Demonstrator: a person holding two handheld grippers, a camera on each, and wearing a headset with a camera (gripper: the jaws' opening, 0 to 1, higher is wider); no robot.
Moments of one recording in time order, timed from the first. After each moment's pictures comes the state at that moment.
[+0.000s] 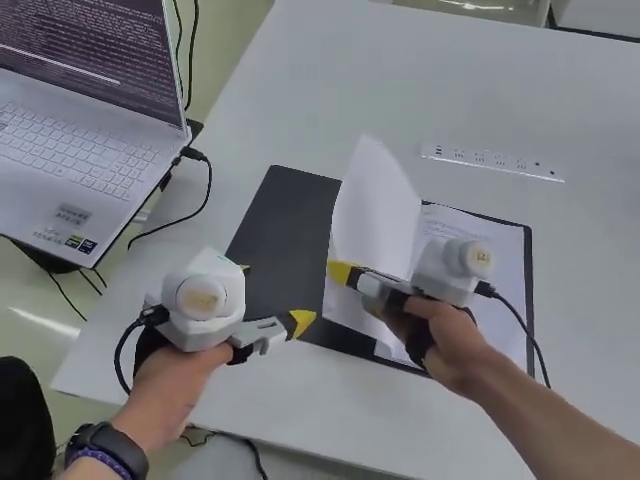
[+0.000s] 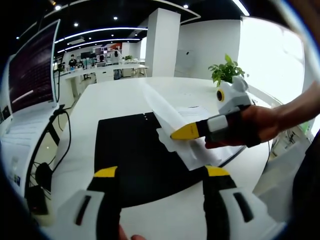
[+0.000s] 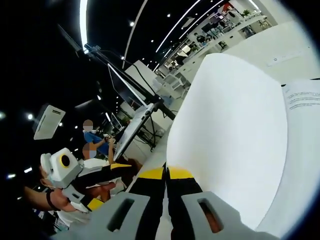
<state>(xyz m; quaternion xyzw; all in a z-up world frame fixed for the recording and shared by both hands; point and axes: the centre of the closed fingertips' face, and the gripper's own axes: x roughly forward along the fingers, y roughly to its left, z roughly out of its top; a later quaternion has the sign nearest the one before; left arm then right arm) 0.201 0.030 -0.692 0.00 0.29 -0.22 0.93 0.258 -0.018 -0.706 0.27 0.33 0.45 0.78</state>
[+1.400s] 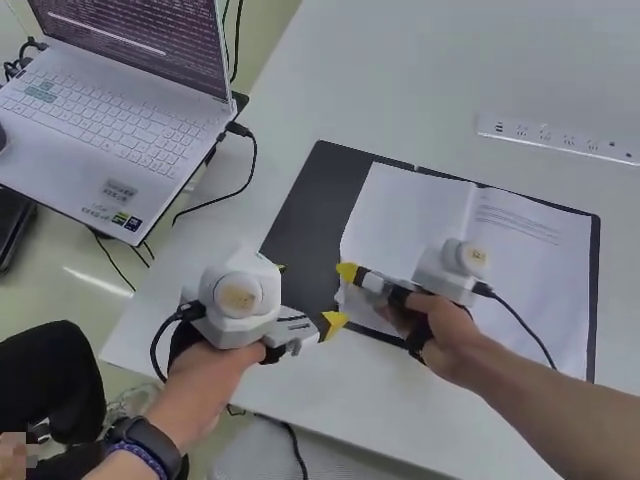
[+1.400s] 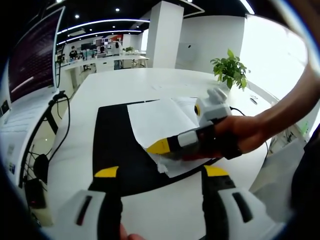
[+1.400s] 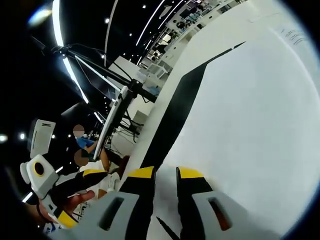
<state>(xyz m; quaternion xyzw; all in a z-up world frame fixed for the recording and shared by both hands) 0.190 0.038 -0.712 0.00 0.32 -0.22 0.92 0.263 0.023 -0.780 0.30 0.41 0.41 0.76</state>
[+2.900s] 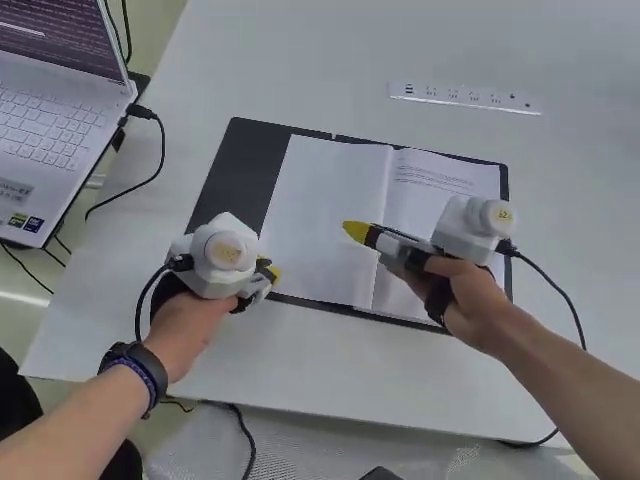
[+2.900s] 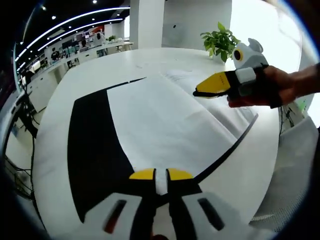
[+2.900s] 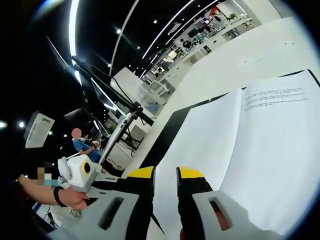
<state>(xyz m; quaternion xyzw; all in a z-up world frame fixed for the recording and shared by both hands) 0.225 0.007 -0.782 0.07 0.39 -0.26 0.88 0.280 -0.094 -0.729 0.28 0.33 0.39 0.81</state>
